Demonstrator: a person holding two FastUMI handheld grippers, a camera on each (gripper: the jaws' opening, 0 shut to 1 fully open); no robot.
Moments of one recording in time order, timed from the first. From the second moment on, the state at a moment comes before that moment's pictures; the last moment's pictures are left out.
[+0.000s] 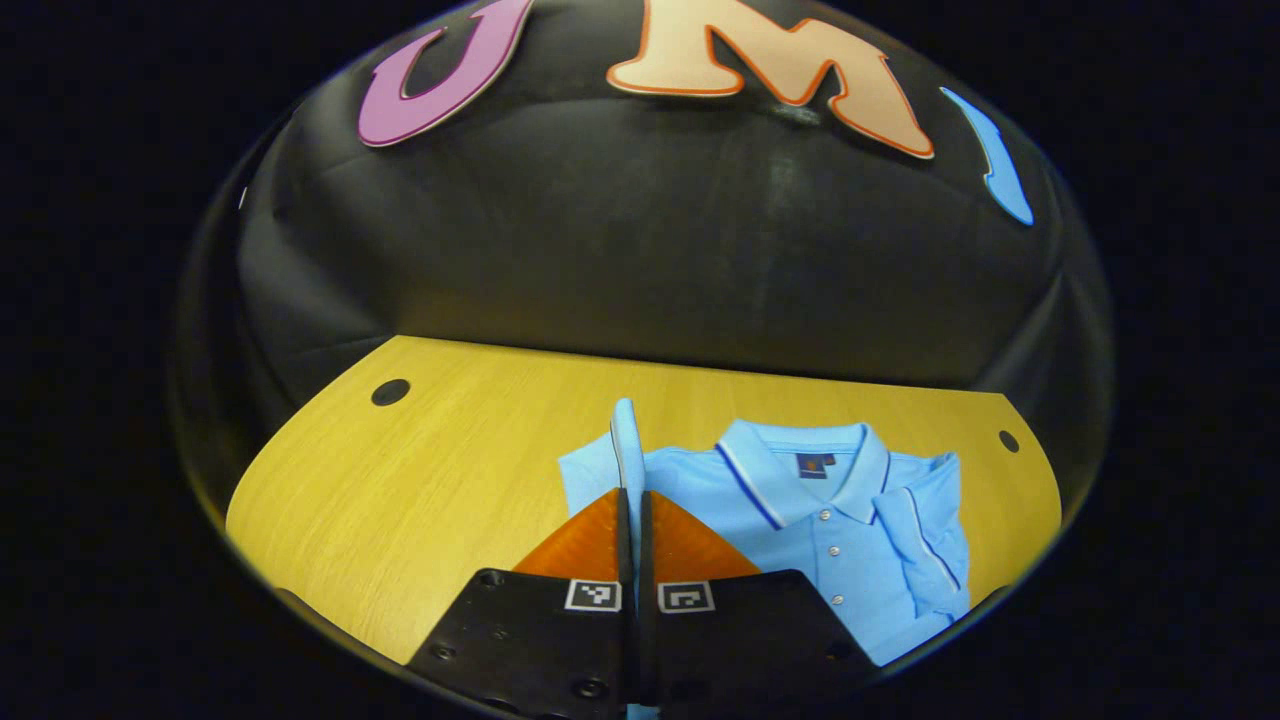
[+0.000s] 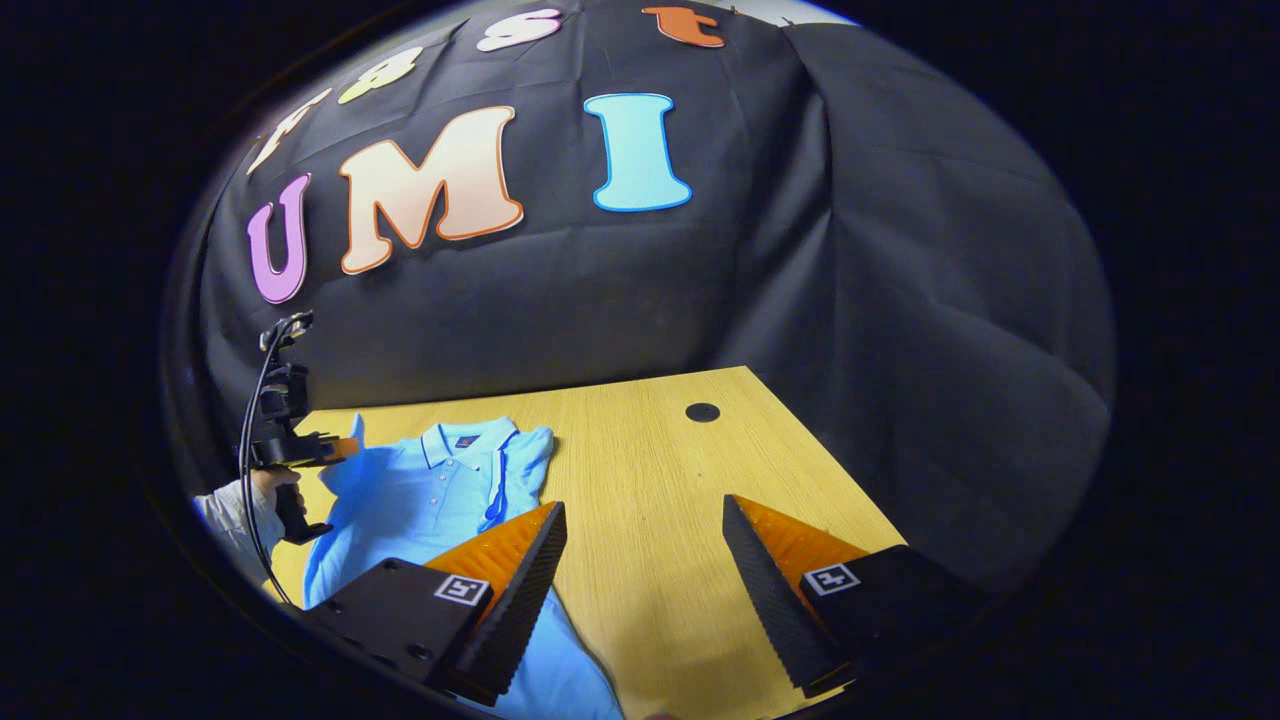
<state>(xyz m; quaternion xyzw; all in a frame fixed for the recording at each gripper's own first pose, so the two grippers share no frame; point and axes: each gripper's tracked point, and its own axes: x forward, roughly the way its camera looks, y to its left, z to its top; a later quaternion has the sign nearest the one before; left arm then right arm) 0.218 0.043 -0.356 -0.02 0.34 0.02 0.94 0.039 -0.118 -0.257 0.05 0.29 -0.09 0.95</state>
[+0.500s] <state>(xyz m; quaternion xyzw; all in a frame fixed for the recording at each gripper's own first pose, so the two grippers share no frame) 0.207 -0.031 -0.399 -0.01 0.38 -0.05 0.92 0.043 -0.110 -0.263 0.06 0.30 -0.10 0.95</state>
